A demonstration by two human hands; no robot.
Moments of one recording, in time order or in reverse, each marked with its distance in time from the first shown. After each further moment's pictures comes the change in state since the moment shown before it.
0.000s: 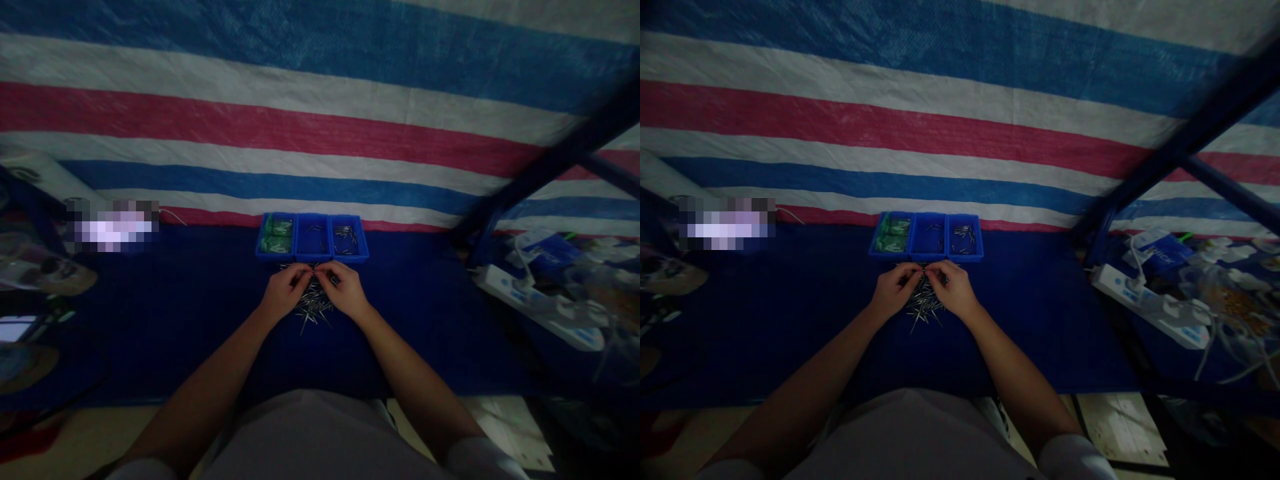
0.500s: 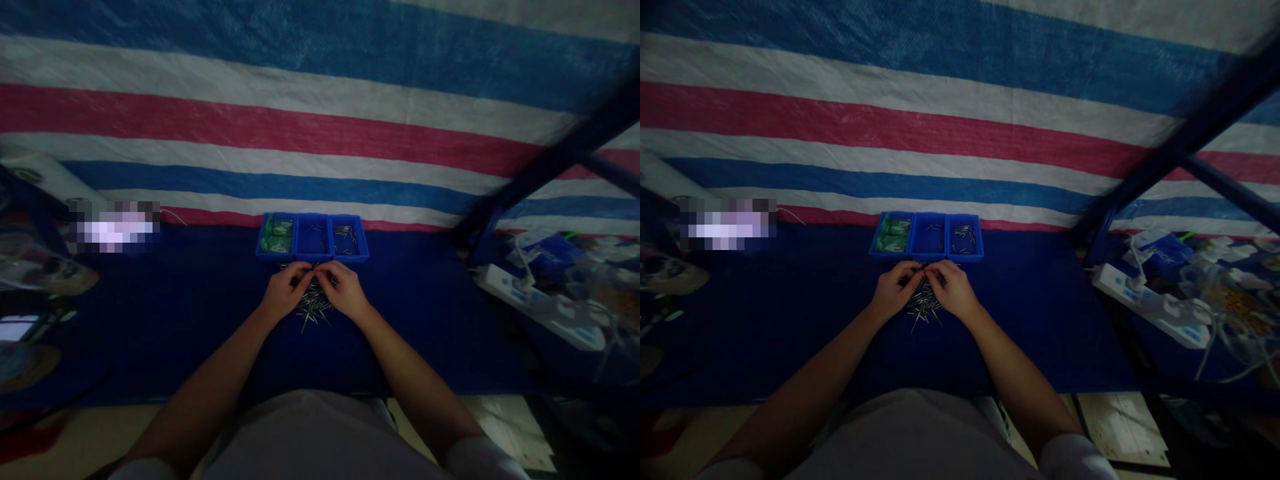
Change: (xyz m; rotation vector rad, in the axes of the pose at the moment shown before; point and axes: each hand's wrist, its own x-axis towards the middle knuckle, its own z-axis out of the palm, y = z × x) left_hand 0.000 0.003 -0.001 -0.017 0.004 0.025; right_hand -0.001 -0.002 0.000 -0.069 -0.023 -0.062
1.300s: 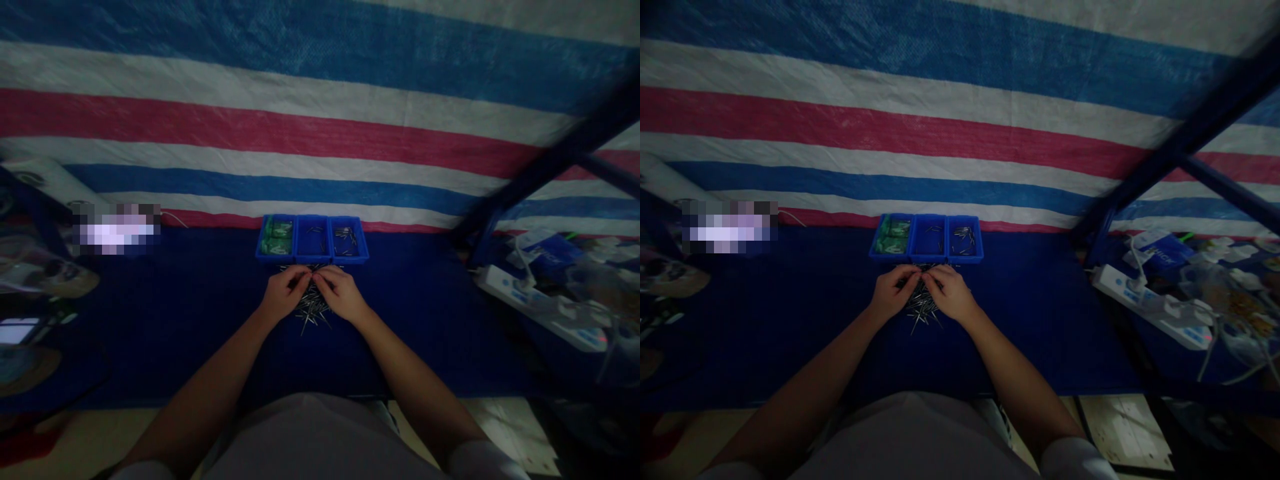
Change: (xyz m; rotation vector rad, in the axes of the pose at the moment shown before) left_hand 0.000 0.000 -0.002 -0.036 0.030 0.033; right_hand -0.001 -0.001 0.002 0.044 -0.088 -0.035
